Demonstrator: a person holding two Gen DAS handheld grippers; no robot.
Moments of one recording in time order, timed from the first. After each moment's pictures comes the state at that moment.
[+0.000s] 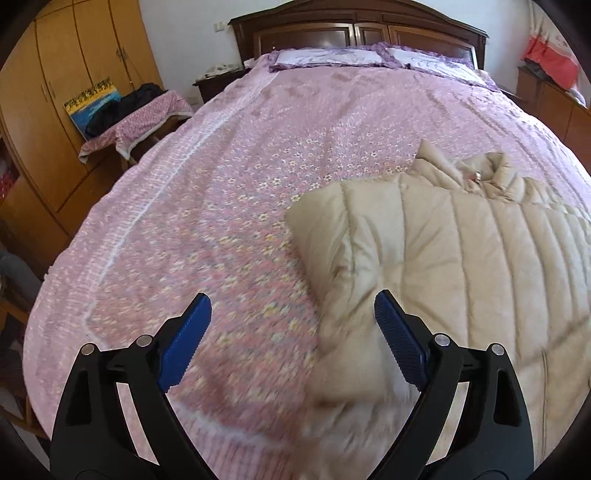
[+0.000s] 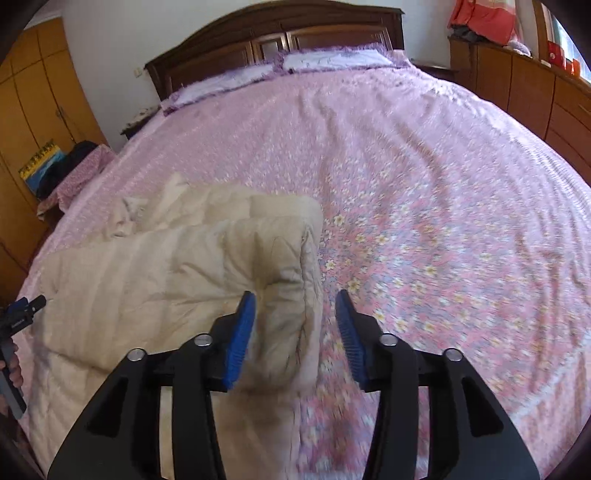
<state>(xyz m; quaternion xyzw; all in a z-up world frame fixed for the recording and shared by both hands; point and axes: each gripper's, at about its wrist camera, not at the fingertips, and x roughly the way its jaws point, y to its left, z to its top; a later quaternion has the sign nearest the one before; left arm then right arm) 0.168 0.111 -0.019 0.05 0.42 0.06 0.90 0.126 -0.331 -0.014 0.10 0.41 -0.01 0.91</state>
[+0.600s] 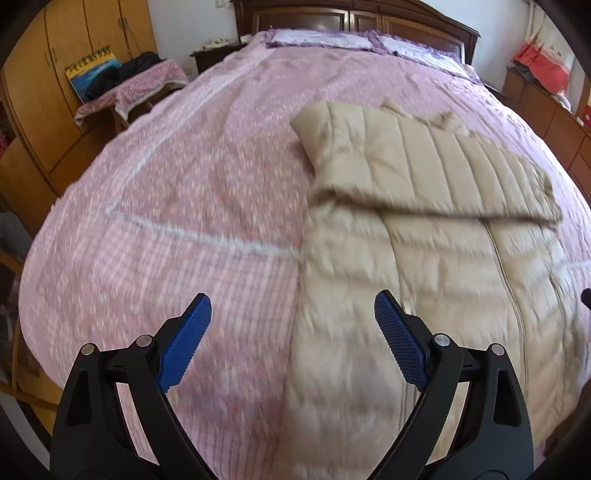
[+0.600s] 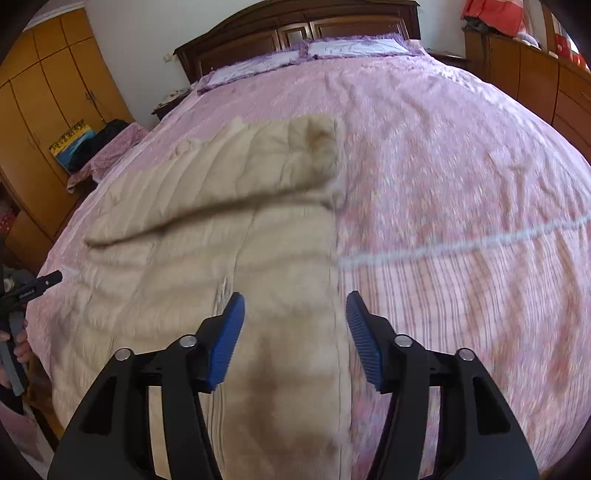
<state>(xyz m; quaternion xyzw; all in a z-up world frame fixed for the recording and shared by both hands) 0.019 0.127 -0.019 0.00 0.47 0.02 0.88 -0.022 -0.298 -0.018 0.10 0.43 0.04 0.90</state>
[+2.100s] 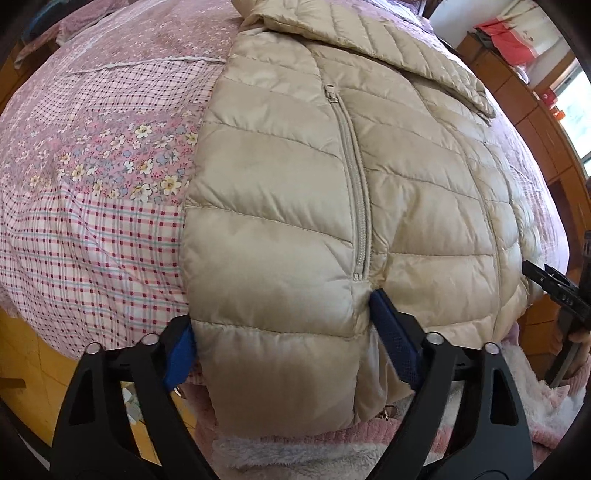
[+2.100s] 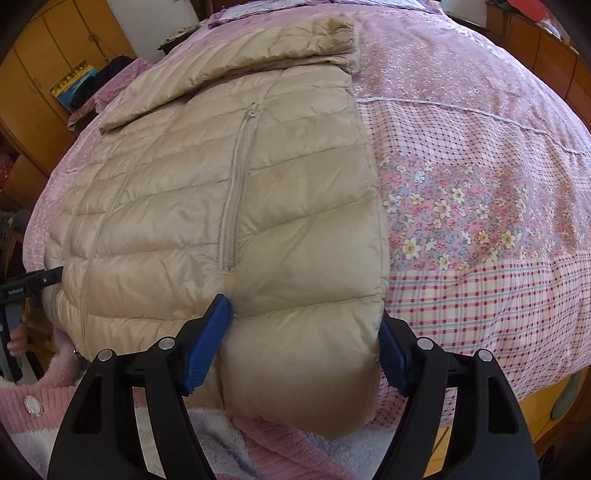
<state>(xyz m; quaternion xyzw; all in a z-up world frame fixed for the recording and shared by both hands) -0.079 0.100 -0.086 -0.07 0.58 -0.11 0.80 -0.121 -0.266 -0.056 0.06 0.53 0.06 0.84</state>
